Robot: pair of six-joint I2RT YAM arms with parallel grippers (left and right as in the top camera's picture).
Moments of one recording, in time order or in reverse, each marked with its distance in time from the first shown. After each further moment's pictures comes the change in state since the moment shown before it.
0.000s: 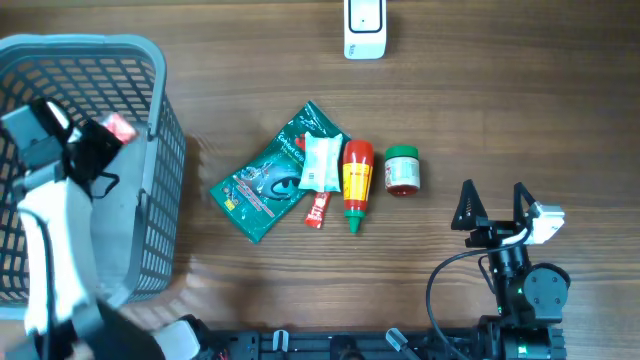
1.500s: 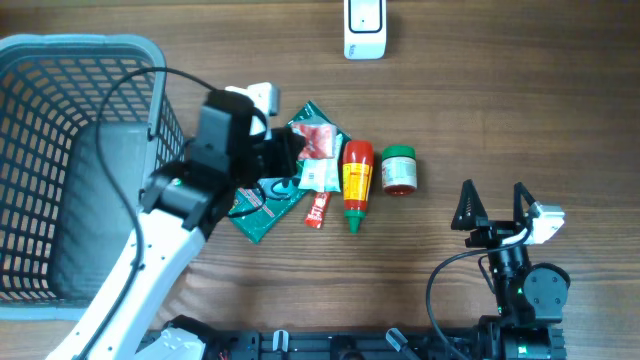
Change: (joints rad) left arm -0.905 -0.141 0.021 -0.082 0.131 -0.128; right arm 0.000 0.000 0.000 0.000 0.000 0.000
